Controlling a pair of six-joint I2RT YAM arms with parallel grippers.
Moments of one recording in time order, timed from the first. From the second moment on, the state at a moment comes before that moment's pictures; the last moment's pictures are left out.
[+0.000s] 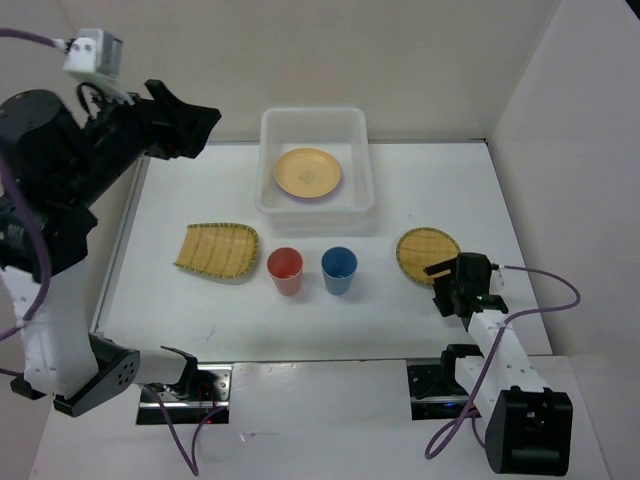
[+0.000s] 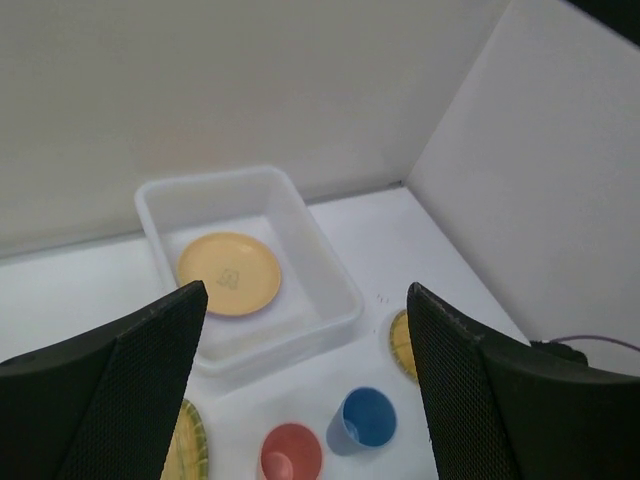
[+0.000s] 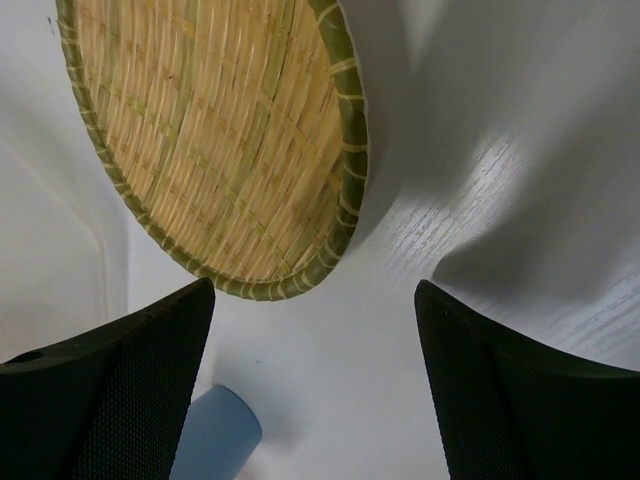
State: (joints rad) left arm -0.30 1.32 2.38 -0.99 0.14 -0.27; right arm -0.08 0.82 0.33 -0.38 0.05 1.18
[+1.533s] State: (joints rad) left arm -0.30 1.40 2.37 -0.94 0.19 -0.27; right arm -0.40 1.34 0.29 0.31 -0.34 1.32
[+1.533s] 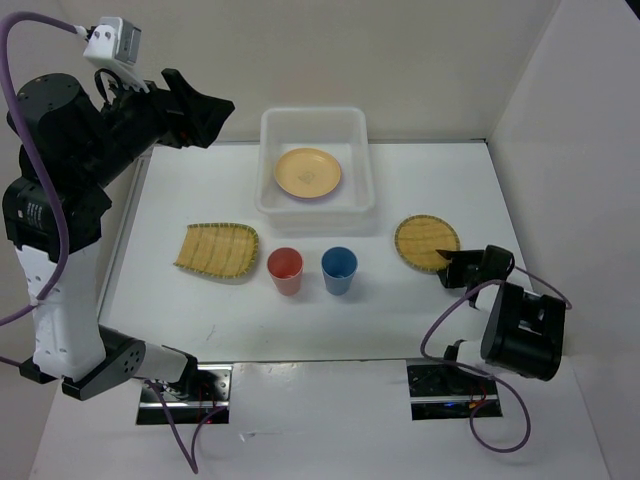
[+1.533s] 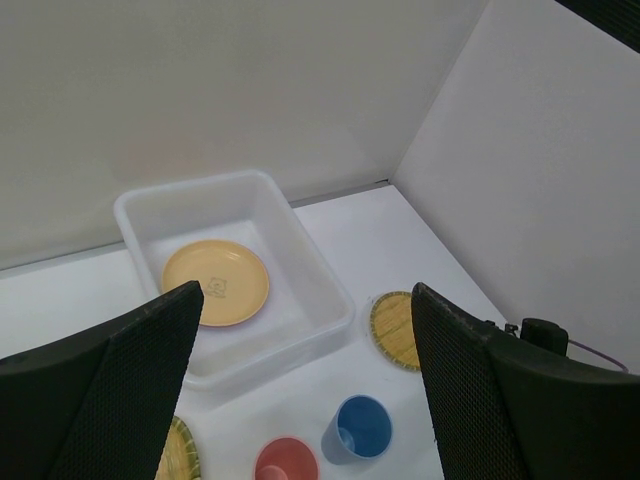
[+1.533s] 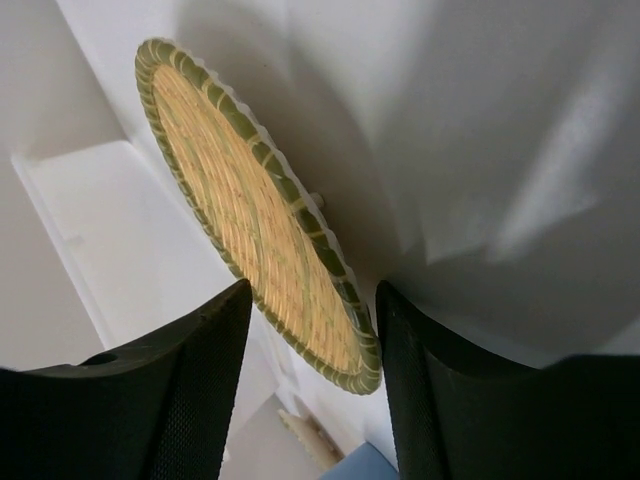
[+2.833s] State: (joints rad) left arm -0.30 1.40 2.33 -0.94 0.17 -0.30; right arm -0.06 0.99 0.81 -0.05 -0.22 1.13
